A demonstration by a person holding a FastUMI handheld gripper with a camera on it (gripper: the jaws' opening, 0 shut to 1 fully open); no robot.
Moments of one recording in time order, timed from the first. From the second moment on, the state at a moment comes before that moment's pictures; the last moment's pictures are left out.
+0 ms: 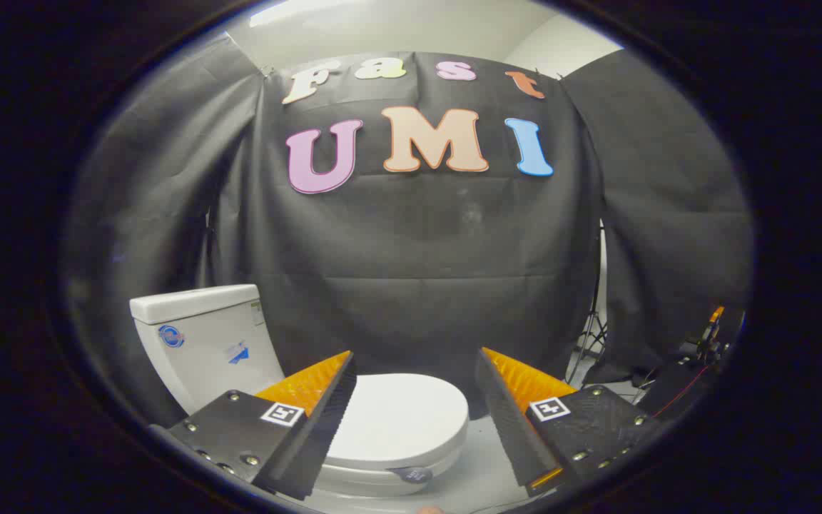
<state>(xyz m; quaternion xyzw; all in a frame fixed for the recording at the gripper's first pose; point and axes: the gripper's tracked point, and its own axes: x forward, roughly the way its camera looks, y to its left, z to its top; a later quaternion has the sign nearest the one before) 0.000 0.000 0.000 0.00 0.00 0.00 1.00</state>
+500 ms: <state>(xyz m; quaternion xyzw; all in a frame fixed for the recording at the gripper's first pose) 0.000 -0.012 -0.005 0.00 0.01 -0.01 1.00</state>
